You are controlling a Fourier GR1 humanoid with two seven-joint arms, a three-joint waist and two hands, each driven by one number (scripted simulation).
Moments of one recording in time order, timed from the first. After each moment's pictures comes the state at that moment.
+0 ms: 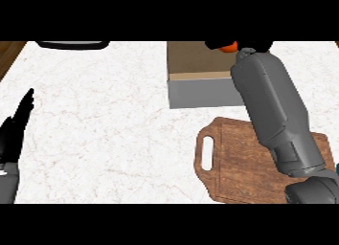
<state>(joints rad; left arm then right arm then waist) -0.14 0.33 0.19 -1.34 -0.27 0.06 0.05 -1.12 -0.07 -0.25 -0.70 1.12 -0.35 0.63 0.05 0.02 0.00</state>
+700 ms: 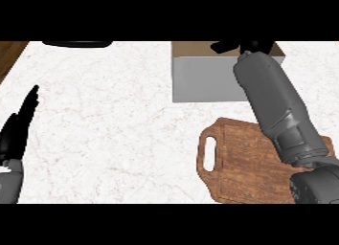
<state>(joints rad) -0.16 0.32 0.17 -1.36 -0.27 0.06 0.08 -1.21 -0.11 -0.43 -0.40 0.97 -0.60 0.43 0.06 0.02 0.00</state>
